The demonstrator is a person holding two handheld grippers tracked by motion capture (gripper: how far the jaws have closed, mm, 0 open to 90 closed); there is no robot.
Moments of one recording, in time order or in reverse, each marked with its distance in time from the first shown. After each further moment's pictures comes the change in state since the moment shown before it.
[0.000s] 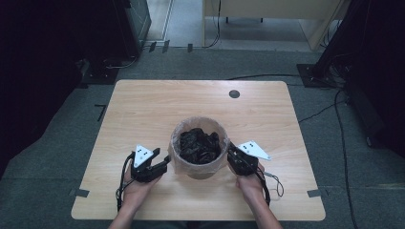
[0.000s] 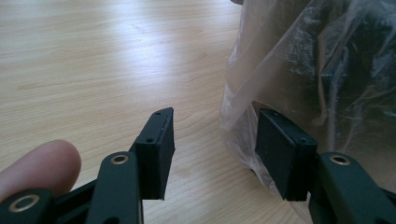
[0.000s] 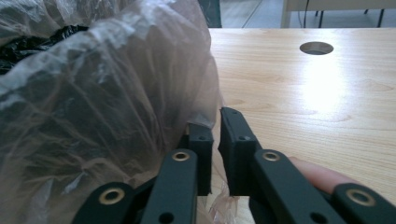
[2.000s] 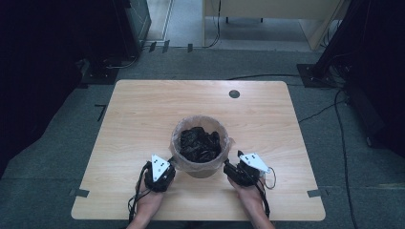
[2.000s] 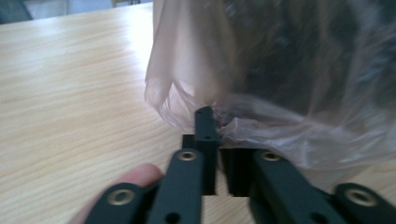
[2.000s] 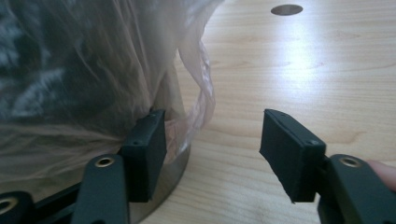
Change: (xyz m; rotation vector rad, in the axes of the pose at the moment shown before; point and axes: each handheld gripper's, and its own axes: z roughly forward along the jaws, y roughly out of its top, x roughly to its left) left arm -0.052 -0.012 0.006 -0.057 0.059 0.094; right arm 0.000 -0.037 -0.007 0.031 -0.110 0.063
